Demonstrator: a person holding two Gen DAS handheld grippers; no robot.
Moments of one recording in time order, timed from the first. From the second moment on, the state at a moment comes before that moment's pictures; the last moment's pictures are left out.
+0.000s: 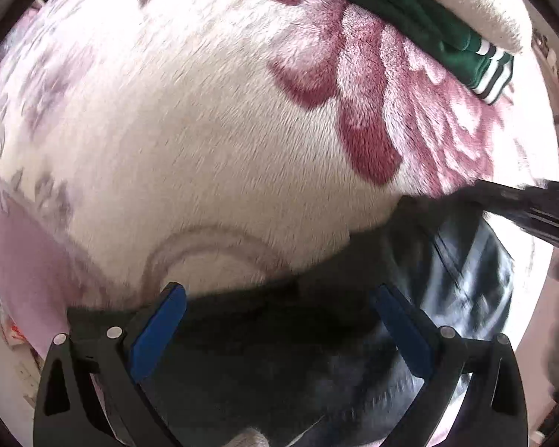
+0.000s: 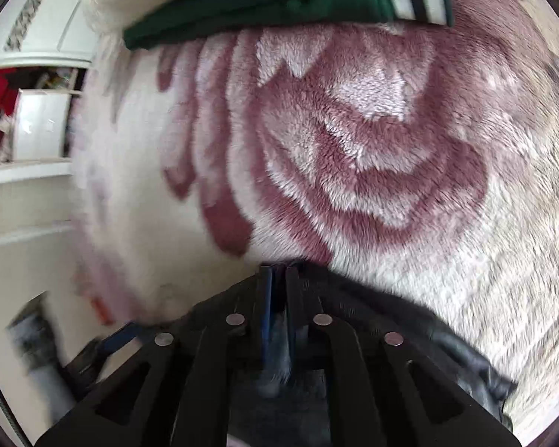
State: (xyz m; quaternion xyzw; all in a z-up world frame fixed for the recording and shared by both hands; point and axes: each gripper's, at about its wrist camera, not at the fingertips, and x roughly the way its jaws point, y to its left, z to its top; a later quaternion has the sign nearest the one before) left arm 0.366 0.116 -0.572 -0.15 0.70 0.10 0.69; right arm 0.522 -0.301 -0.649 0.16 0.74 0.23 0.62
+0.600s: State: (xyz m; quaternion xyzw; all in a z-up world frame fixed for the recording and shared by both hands) left arm 0.384 0.111 -0.621 -0.16 0.71 0.08 0.68; right arm 0.482 -0.367 -0.668 0.09 0.76 0.16 0.63
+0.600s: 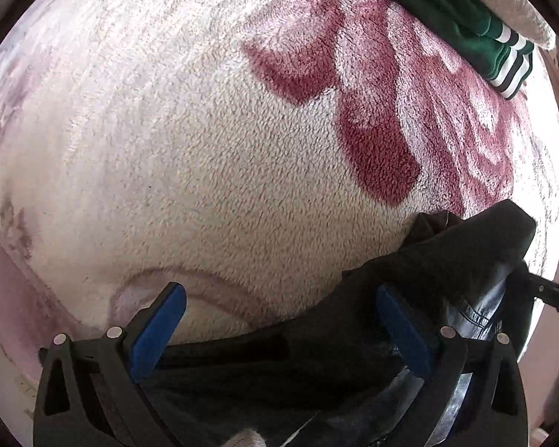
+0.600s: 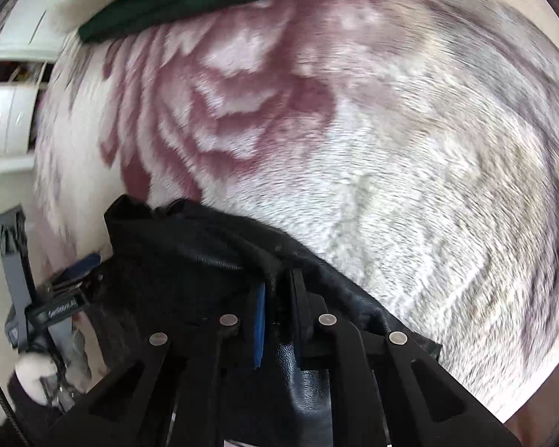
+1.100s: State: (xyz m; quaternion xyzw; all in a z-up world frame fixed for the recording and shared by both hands) left arm 0.322 0.115 -0.608 -0.13 0.68 0.12 0.71; right arm 0.449 -0.334 -0.611 -0.04 0.76 0.16 0.63
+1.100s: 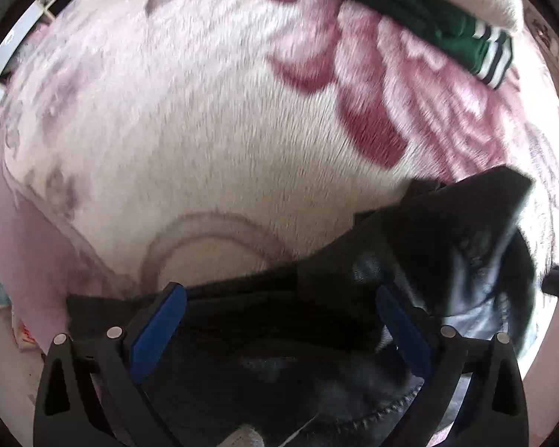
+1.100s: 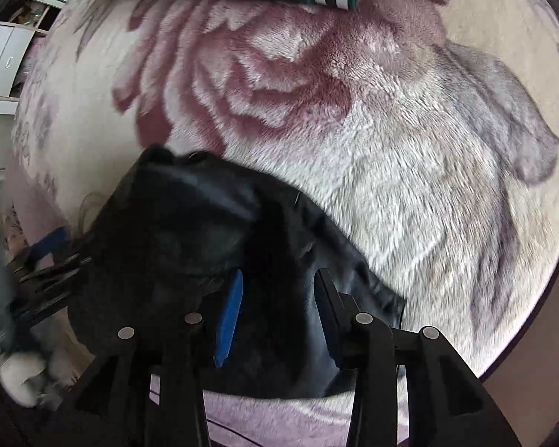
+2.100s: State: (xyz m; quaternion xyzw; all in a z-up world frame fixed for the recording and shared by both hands) left arm 0.278 0.094 -0.603 -0.10 0.71 0.12 0.69; right arm 0.304 -0.481 -0.743 0.56 0.59 0.21 0.54
